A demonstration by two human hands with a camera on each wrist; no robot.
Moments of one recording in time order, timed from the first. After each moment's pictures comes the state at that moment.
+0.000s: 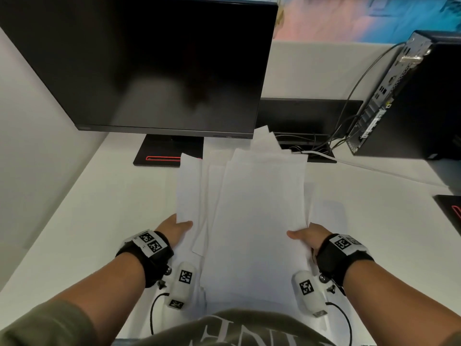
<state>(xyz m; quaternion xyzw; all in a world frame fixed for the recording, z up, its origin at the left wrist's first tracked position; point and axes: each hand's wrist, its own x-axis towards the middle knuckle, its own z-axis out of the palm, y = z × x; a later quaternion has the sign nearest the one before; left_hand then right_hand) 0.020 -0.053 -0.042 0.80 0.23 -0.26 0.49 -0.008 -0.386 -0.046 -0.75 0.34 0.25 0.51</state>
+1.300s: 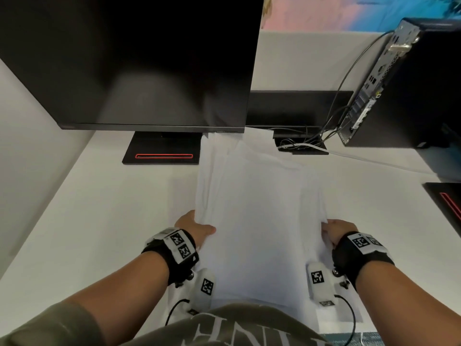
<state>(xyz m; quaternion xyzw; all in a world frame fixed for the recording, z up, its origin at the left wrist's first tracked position) 0.014 -0.108 -0.035 0.85 0.17 -0.24 0.44 -0.024 -0.430 -0.027 -0.86 0.36 0.24 0.27</state>
